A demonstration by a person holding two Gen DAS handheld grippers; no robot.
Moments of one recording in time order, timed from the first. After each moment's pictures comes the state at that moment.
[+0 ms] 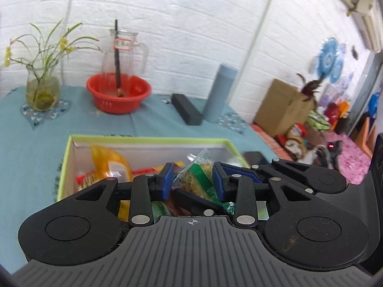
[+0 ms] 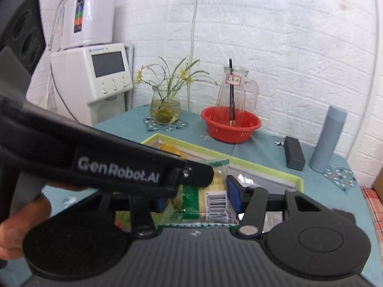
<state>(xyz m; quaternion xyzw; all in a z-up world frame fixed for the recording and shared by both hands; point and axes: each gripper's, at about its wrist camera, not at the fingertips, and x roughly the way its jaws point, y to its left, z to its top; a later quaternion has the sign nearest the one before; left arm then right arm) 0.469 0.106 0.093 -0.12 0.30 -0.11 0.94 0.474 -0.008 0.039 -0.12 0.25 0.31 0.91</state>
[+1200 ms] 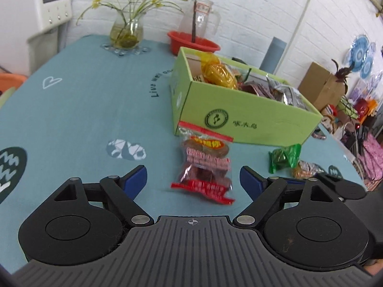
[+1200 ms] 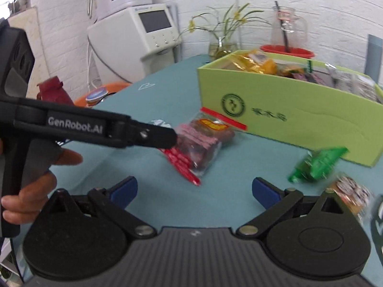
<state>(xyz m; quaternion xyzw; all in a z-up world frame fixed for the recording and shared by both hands) 0.299 0.193 0.012 -0.15 0.33 -0.04 0.93 0.327 0.022 -0.040 -0.07 0.33 0.38 0.86</state>
